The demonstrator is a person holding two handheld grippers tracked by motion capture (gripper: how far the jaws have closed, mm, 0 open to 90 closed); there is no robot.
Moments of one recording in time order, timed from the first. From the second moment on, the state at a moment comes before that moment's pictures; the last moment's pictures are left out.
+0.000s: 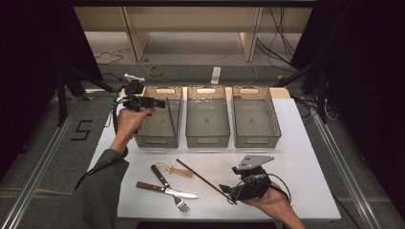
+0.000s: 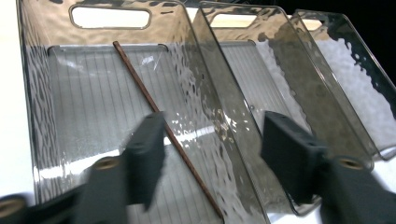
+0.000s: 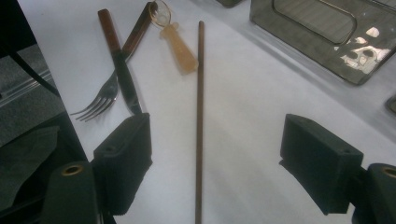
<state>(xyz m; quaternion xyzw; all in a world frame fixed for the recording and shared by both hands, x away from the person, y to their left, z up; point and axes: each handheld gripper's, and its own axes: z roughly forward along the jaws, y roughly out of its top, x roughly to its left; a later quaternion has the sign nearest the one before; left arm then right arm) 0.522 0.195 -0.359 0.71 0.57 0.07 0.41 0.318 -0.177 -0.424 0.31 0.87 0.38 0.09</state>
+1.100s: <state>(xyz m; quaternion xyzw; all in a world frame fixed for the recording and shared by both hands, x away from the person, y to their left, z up) 0.387 0.175 -0.381 0.72 0.43 0.09 0.54 0.349 -0.137 -0.421 0.30 0.92 0.26 0.08</state>
